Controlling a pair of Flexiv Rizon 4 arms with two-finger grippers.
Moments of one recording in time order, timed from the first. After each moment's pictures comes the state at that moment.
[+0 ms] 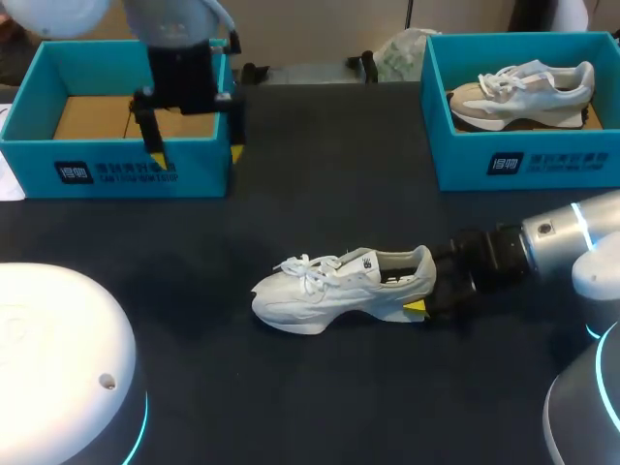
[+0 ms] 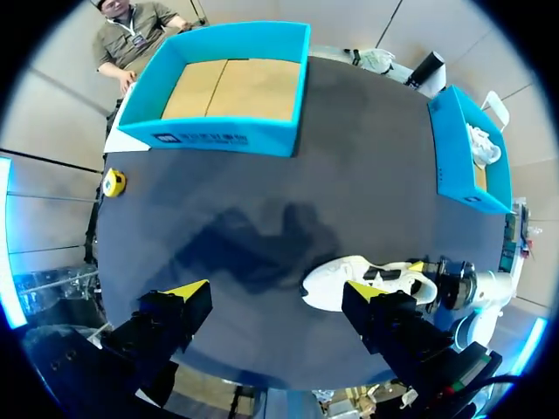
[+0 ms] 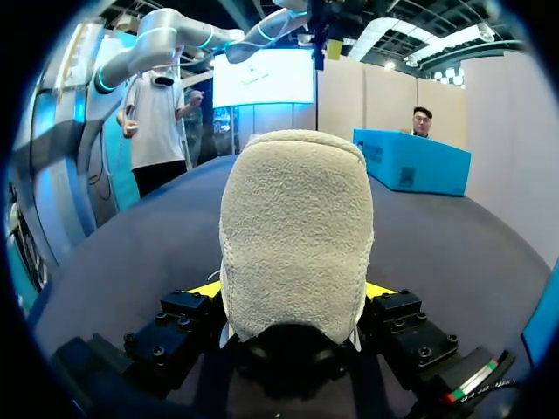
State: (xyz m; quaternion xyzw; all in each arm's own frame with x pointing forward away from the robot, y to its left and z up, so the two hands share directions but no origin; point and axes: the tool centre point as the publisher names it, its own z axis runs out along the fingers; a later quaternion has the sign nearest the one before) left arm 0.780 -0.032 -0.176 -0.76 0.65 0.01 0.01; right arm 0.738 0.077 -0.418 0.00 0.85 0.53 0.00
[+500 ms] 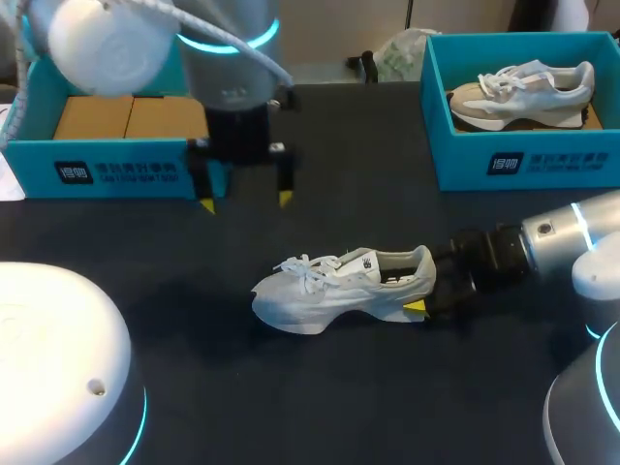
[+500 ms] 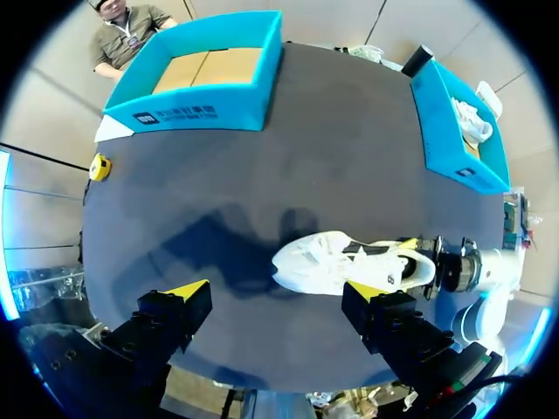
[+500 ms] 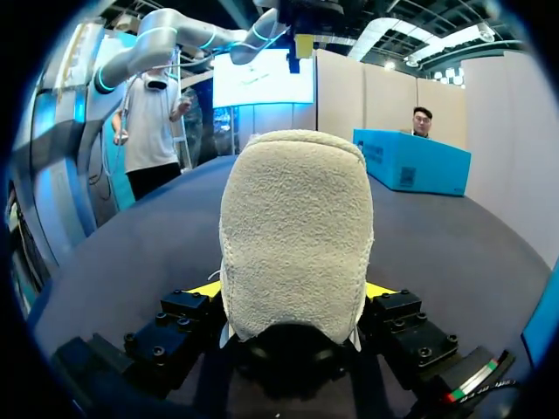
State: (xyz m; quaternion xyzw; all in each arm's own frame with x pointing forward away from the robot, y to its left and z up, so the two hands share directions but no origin) left arm 0.729 -0.098 -0.207 -0.75 0.66 -0.01 0.02; right arm 0.738 0.077 -0.418 0.00 0.85 0.53 0.00
